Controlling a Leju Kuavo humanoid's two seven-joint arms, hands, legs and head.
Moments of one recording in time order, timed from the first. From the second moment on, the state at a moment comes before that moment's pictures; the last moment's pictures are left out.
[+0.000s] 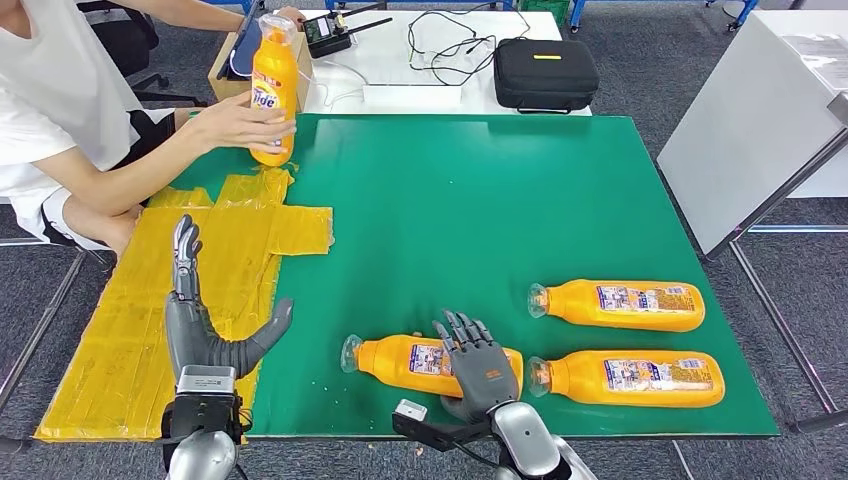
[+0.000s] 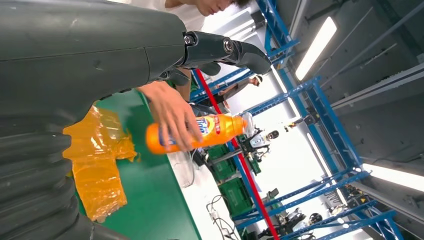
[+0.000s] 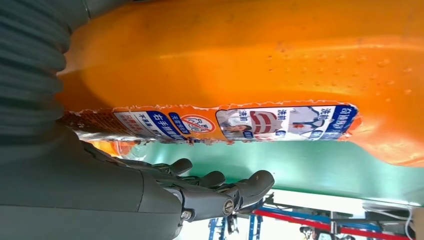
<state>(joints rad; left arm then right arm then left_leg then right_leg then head) 0.06 -0.11 -0.27 -1.73 -0.51 0.59 -0.50 -0.08 -0.04 0.59 -1.27 1.33 -0.17 0.23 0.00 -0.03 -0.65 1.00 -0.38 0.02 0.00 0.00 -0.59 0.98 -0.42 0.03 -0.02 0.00</state>
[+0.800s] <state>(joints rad) 0.06 -0.11 -0.26 -1.73 -0.46 0.54 -0.50 -0.08 -0.02 0.56 -1.24 1.35 -0.14 0.27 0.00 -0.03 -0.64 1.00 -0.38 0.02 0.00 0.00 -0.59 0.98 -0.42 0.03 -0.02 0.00</state>
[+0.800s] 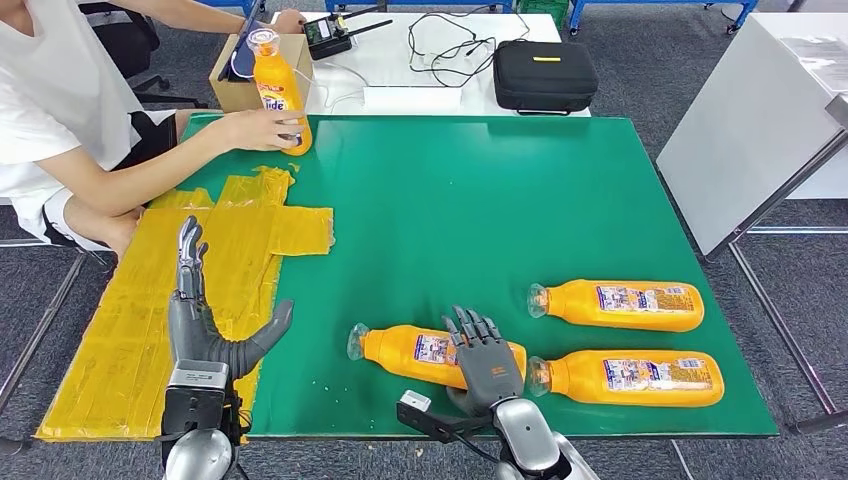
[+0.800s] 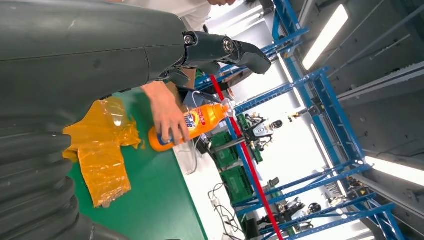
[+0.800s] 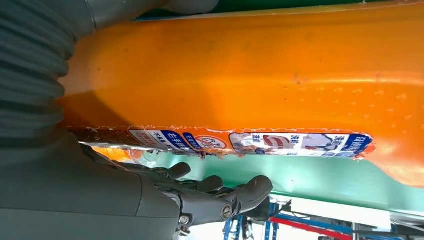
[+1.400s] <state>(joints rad) 0.06 -0.12 -0.25 -1.72 -0.44 0.52 -0.50 -0.10 -0.02 0.56 -1.21 1.34 -0.13 0.27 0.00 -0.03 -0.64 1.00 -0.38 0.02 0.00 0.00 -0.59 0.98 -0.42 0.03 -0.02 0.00</state>
